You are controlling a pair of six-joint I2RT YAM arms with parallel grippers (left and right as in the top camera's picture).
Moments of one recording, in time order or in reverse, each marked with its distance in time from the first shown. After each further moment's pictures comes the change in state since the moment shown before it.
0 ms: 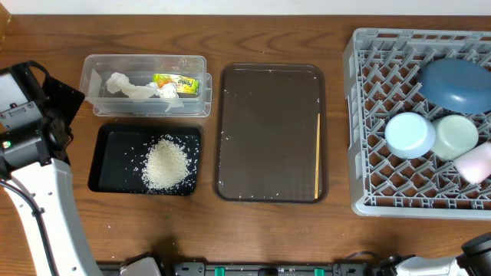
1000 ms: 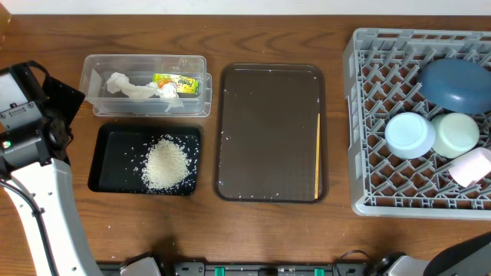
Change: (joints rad) left arm 0.000 0.000 0.000 0.000 0.000 0.000; right arm 0.343 -0.215 0.000 -0.024 0.409 0.001
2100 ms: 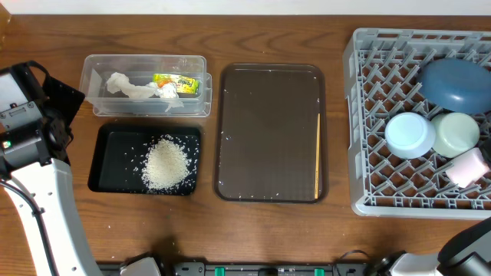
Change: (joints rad) left arm 0.000 0.000 0.000 0.000 0.000 0.000; right arm 0.000 0.116 0.000 -0.069 0.063 -0.001
